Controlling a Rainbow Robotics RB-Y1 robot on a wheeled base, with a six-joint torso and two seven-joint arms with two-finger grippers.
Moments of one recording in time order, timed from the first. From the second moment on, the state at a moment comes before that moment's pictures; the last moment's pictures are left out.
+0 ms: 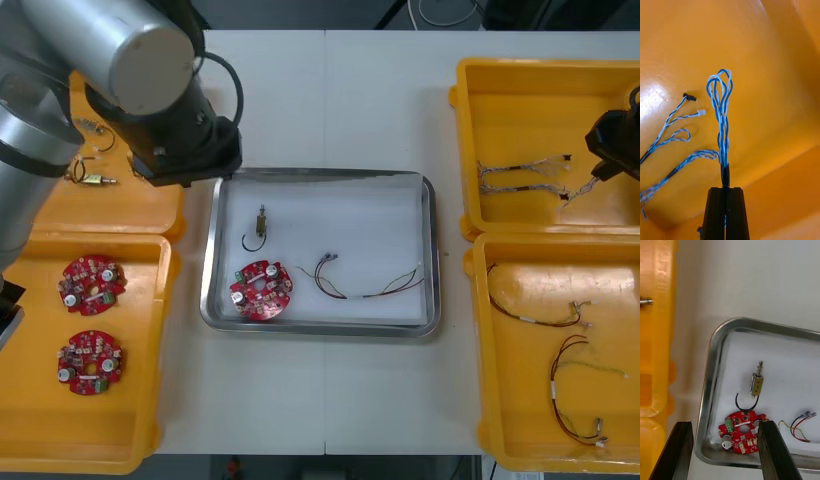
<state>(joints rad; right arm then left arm) -0.85 -0.60 -0.31 -1.18 -0.39 1.75 1.12 -0.89 0.57 -0.32 -1.77 0.69 1.91 -0.66</state>
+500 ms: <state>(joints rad) -0.85 -0.62 -0.33 -1.48 -0.44 1.91 1.52 -0.89 0.68 -0.09 -1.56 0.69 1.91 -0.66</state>
